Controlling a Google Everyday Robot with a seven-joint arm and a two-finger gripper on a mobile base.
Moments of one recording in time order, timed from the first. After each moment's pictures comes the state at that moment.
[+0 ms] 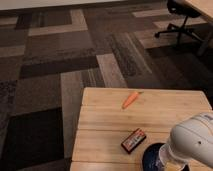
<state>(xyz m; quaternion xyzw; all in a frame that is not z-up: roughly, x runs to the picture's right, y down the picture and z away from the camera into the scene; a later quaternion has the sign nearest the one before) 0.250 0.283 0.581 -0.32 0.09 0.16 0.93</state>
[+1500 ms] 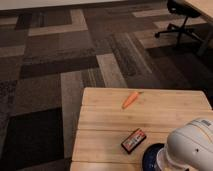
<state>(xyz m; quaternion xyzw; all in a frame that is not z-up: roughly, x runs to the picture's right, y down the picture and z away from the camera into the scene) 0.241 0.293 0.569 -0.32 0.09 0.15 0.93</state>
